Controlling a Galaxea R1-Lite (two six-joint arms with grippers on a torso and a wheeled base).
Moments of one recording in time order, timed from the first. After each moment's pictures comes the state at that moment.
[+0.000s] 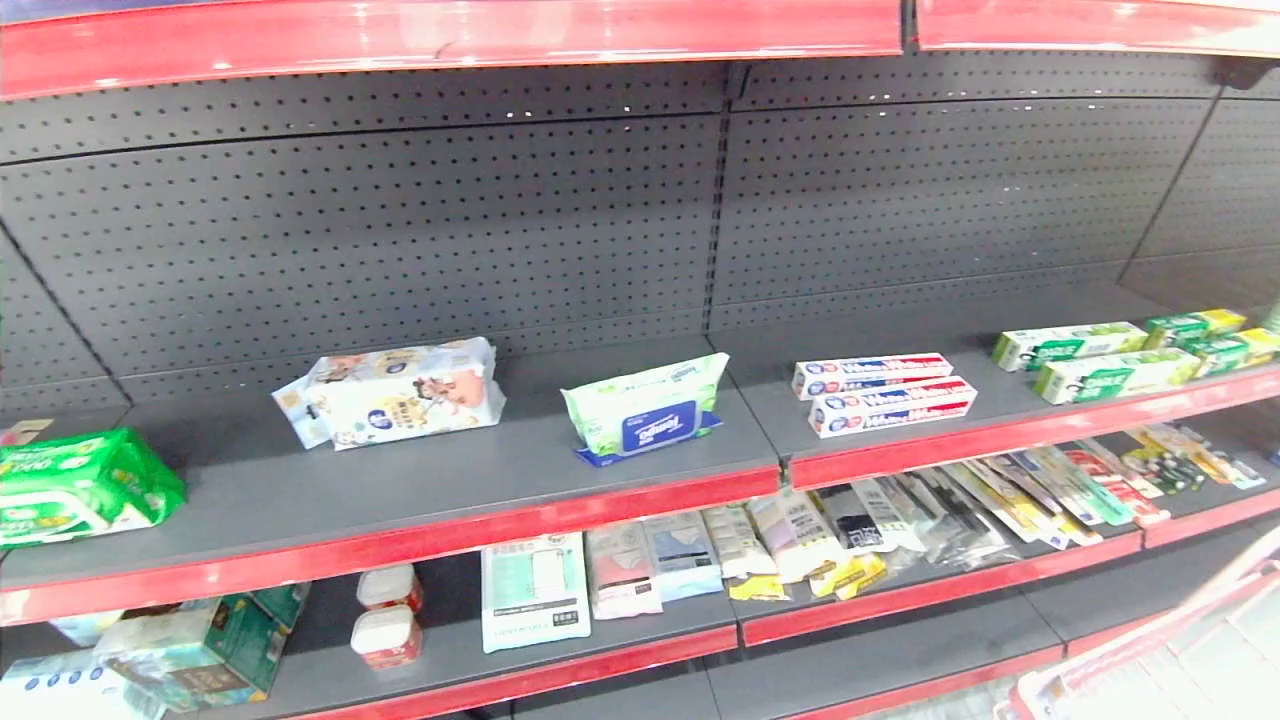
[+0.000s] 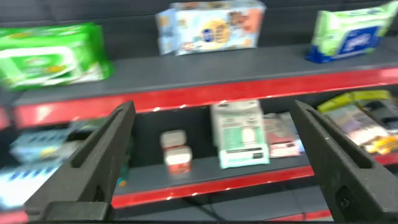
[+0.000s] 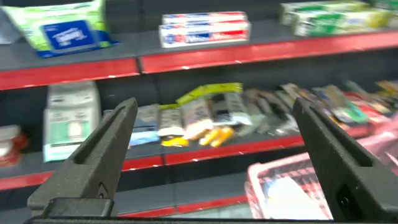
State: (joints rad) left arm 0.00 0.00 0.00 0.00 0.02 0.00; right arm 0.00 0.00 0.00 0.00 0.00 0.00
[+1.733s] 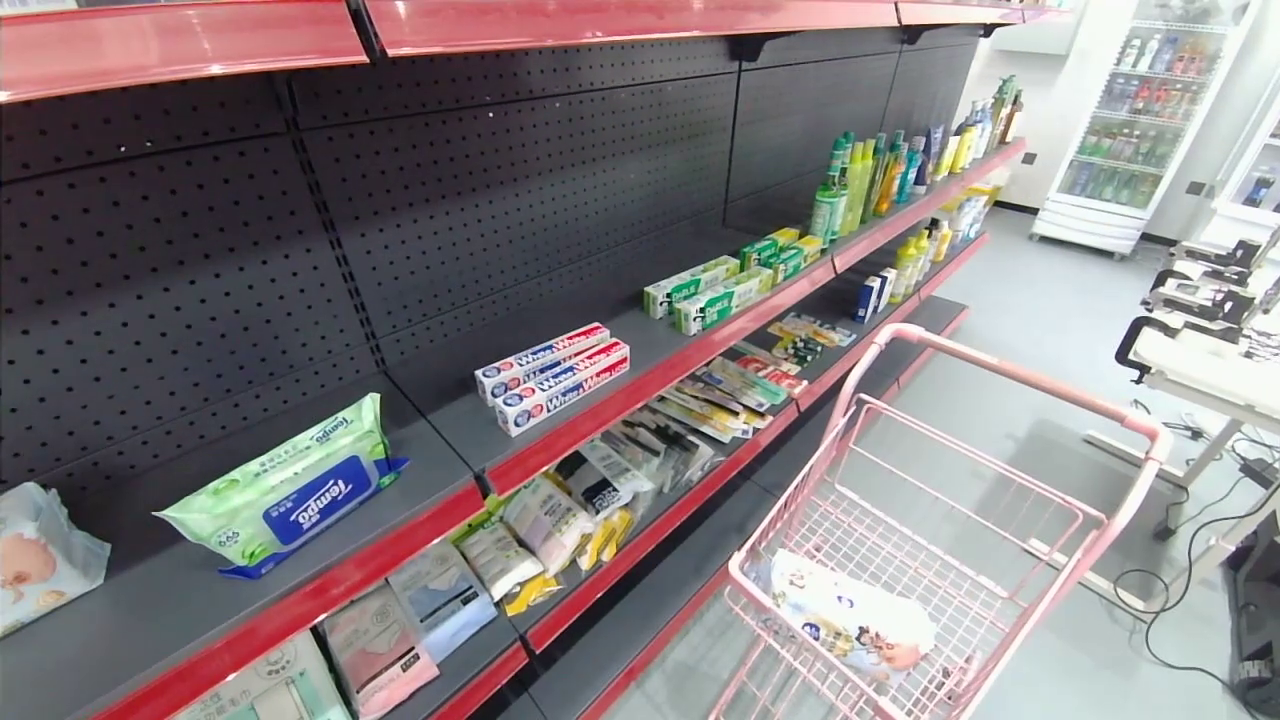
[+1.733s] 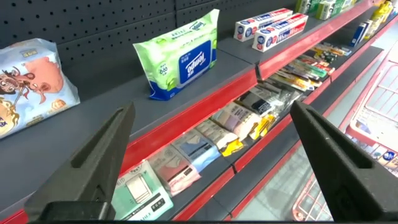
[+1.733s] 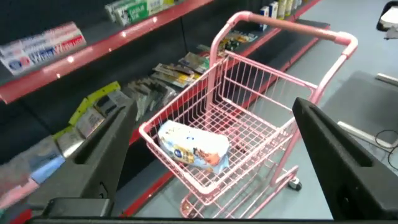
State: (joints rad) left arm 0.00 0.00 0.00 0.00 0.01 0.00; right arm -0.03 0.17 -0.15 0.02 -0.01 0.10
